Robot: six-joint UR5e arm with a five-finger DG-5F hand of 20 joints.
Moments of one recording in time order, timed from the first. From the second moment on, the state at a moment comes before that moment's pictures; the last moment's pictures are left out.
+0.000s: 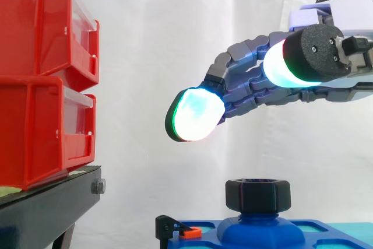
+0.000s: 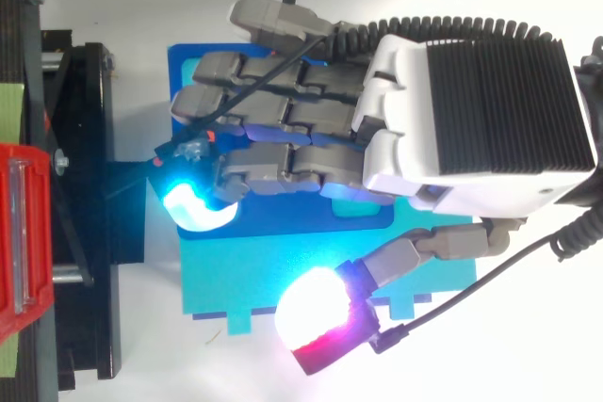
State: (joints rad) arm 0.14 -2.10 -1.34 -2.80 -1.44 -1.17
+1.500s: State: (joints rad) arm 0.13 -2.15 -1.34 -2.89 -1.45 -1.21
